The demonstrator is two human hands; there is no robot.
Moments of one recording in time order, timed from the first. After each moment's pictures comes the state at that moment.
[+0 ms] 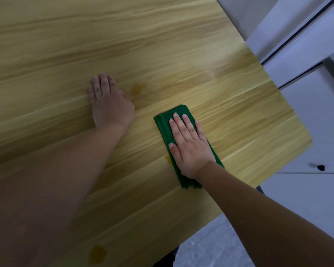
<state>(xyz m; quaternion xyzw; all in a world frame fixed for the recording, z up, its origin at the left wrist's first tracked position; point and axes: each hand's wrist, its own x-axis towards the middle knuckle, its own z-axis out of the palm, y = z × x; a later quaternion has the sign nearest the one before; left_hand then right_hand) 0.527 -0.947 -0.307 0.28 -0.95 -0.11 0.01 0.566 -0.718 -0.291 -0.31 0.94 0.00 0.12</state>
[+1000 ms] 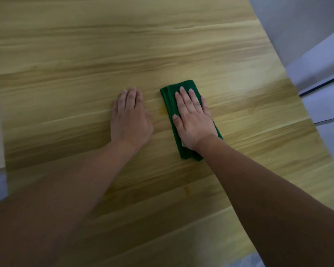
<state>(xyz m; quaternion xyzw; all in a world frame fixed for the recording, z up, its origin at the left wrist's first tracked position) 0.525 -0.971 -0.302 0.23 -0.96 -0.13 -0.02 0.443 -0.814 -0.296 -0.35 0.93 0.02 0.10</state>
